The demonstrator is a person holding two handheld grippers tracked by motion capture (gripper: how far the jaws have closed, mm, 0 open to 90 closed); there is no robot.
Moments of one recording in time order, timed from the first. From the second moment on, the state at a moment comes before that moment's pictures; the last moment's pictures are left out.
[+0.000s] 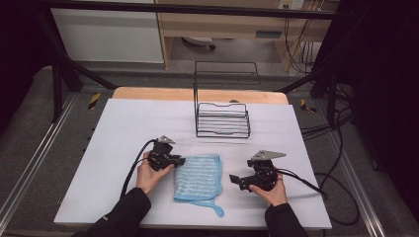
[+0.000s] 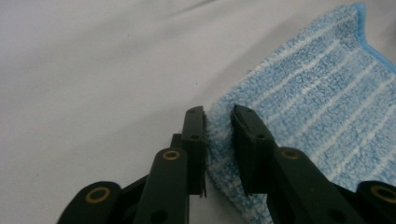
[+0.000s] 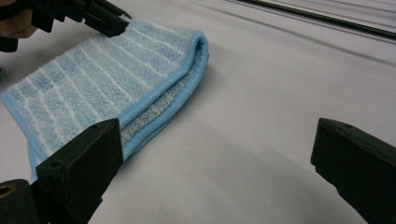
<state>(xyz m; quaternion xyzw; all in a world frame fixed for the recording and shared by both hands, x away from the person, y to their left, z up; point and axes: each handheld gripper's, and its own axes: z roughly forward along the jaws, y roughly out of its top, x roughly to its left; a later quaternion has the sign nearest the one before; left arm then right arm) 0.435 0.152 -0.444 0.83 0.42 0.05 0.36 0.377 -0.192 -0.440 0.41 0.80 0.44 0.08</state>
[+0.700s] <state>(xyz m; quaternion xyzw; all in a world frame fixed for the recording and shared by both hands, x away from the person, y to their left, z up) 0.433 0.151 -0.445 0.83 0.42 0.06 0.36 0.434 -0.139 -0.445 0.43 0.79 0.43 0.07</state>
